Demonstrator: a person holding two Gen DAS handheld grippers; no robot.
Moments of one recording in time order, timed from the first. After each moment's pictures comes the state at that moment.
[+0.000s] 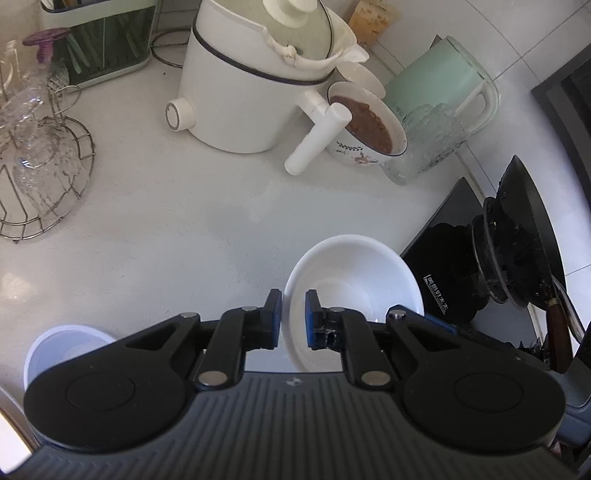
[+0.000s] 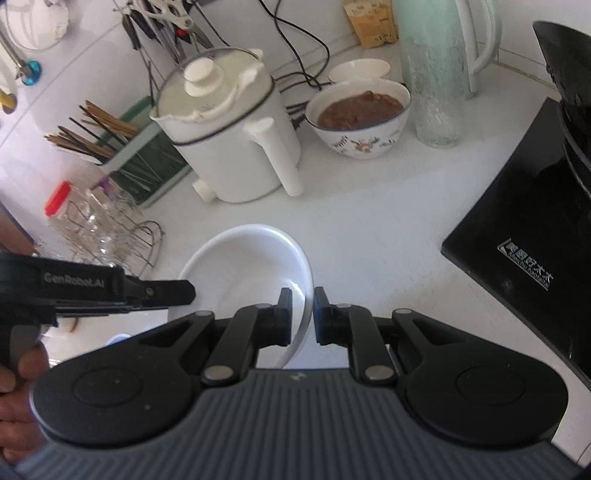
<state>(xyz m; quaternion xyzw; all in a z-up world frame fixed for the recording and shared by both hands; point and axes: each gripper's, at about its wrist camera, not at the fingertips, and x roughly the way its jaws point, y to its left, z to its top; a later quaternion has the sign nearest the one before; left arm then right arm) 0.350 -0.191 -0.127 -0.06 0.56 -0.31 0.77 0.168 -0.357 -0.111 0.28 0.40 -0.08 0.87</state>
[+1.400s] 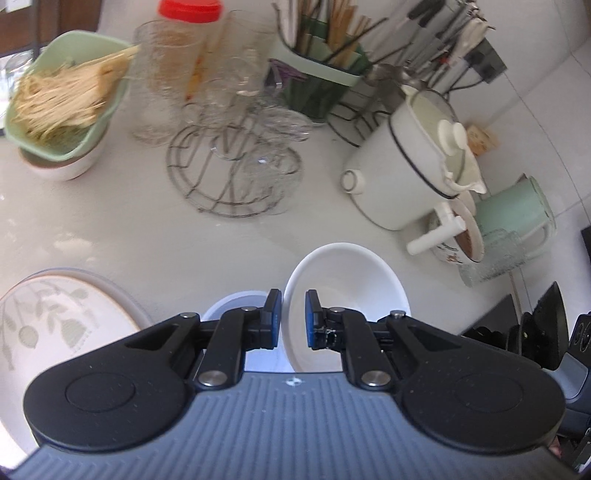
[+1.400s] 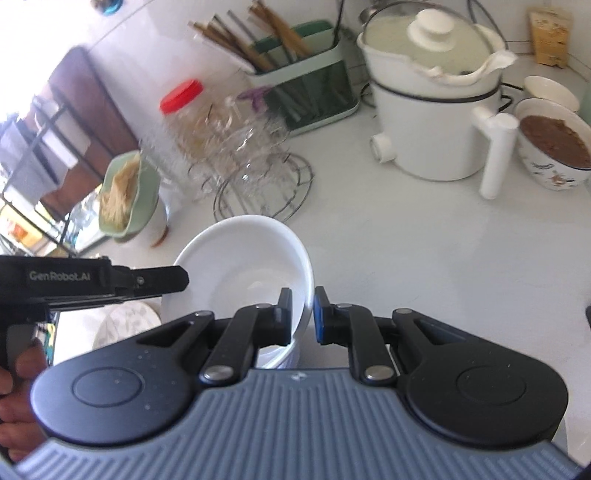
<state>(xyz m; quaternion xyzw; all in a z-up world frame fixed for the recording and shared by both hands) 0.313 -0.015 -0.105 -0.19 0.51 -0.13 0.83 0.237 -0.242 -0.081 0.18 0.45 0.13 0.87</state>
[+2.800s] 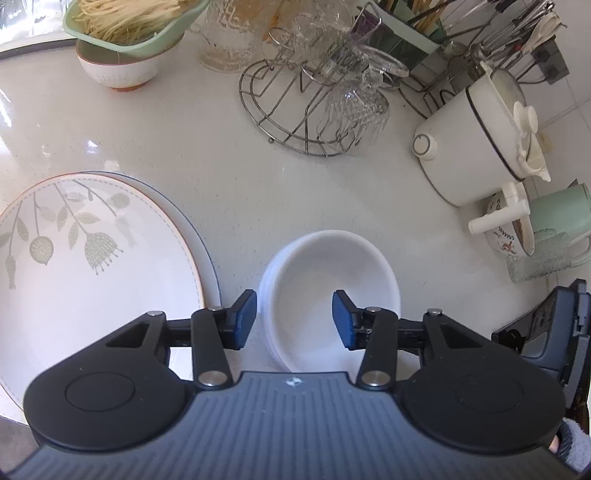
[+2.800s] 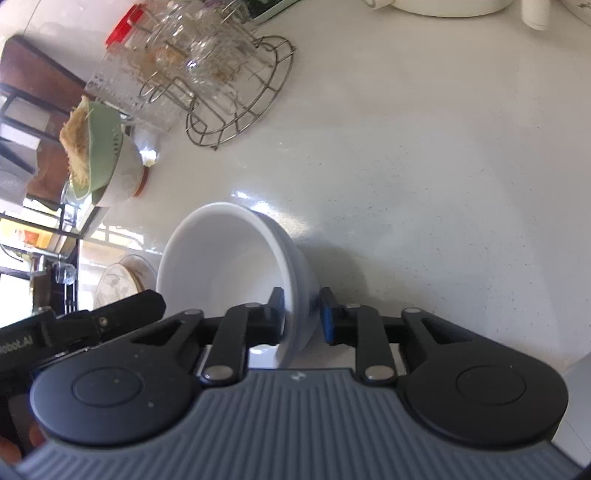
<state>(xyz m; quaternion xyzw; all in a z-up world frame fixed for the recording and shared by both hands) 0.294 0.000 -0.165 -0.21 0.56 -0.06 0.80 0.258 -0.225 -0.183 0.28 0.56 0.15 0.76</state>
